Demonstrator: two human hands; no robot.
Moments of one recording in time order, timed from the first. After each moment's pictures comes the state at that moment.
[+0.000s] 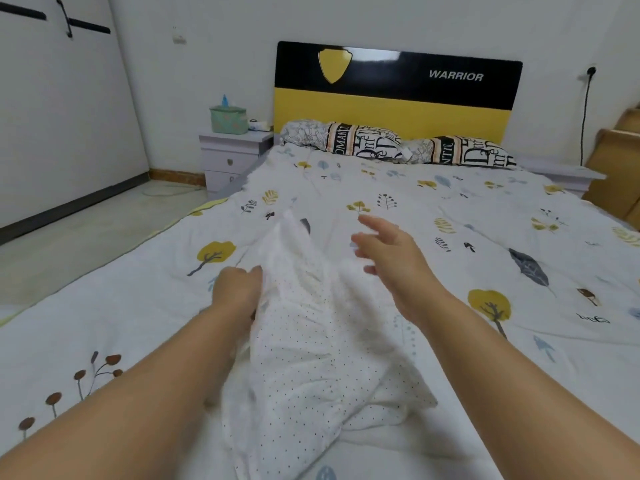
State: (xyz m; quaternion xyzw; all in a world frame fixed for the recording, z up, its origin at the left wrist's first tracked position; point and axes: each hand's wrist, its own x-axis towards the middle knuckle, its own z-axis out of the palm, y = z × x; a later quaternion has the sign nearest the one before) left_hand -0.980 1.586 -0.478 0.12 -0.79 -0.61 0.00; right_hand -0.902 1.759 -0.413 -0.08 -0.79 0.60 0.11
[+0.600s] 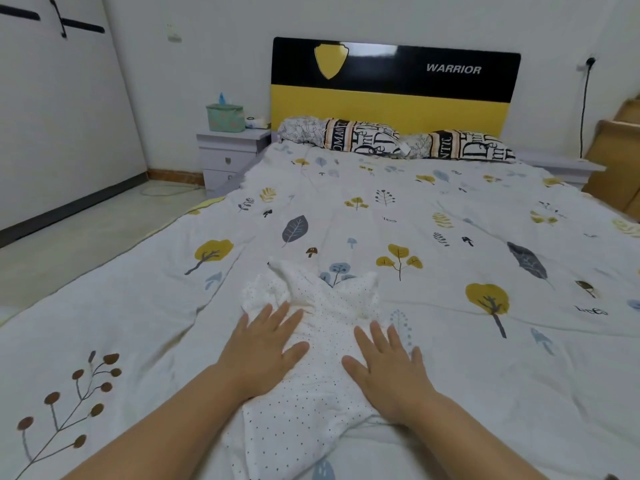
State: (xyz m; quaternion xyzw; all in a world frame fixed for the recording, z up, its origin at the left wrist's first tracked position) left_hand -0.941 1.581 -0.541 -0.26 -0.96 -0.06 -0.09; right_hand -0.860 1.772 -0.535 -0.10 -0.98 0.10 -0.14
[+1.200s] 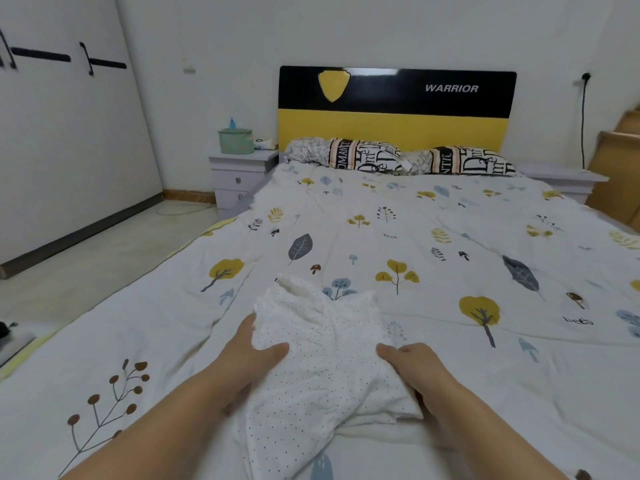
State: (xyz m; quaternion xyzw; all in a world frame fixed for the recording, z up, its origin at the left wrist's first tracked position) left_hand -0.905 1.561 -0.491 -0.02 -0.84 -0.51 -0.16; right_hand -0.843 1.795 -0.498 -0.29 -0.79 0.53 -0.04
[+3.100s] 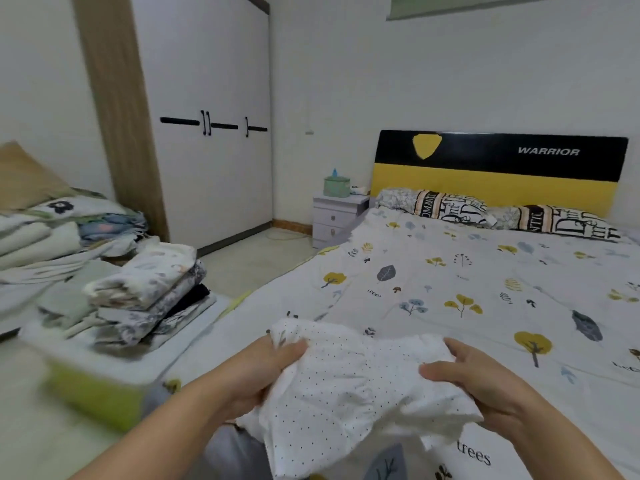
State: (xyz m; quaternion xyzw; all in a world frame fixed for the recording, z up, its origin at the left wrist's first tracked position) left_hand -0.650 1.435 -0.368 0.02 -0.70 -0.69 -0.18; right_hand -0.652 1.711 -0.365 -0.05 -0.68 0.71 -0.16
